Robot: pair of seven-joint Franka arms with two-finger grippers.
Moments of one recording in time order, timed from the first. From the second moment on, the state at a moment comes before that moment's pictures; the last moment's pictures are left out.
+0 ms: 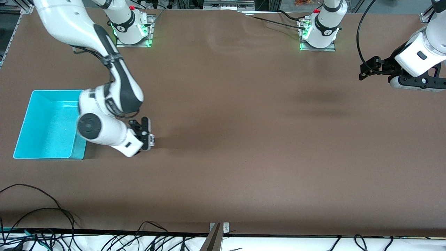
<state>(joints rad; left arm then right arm) -0.04 -0.06 -0.02 -1.70 -0.04 1.53 0.00 0.17 0.57 0.08 -1.54 0.00 1.97 -1.38</state>
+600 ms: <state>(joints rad) -0.03 -0.06 -0.02 -1.70 -0.04 1.53 0.00 0.16 0.35 -0.09 -1.58 0.00 1.71 -1.53</state>
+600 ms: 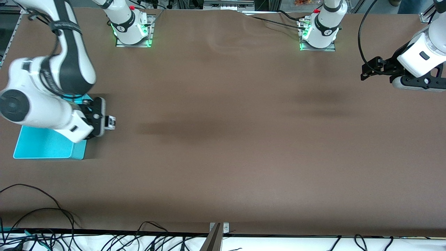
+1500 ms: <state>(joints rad) -0.03 -0.06 -0.02 -1.70 -0.04 1.53 0.01 0.15 0.24 -0.47 -1.91 0.02 1.92 -1.99</state>
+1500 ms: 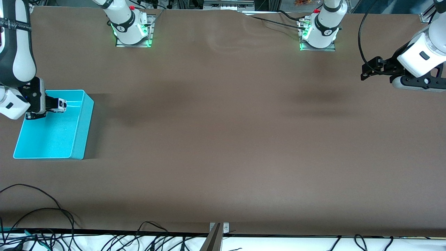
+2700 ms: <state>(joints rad) -0.03 -0.06 -0.02 -1.70 -0.04 1.53 0.01 0.05 0.37 -0.55 -2.15 0.35 2.26 -2.40</state>
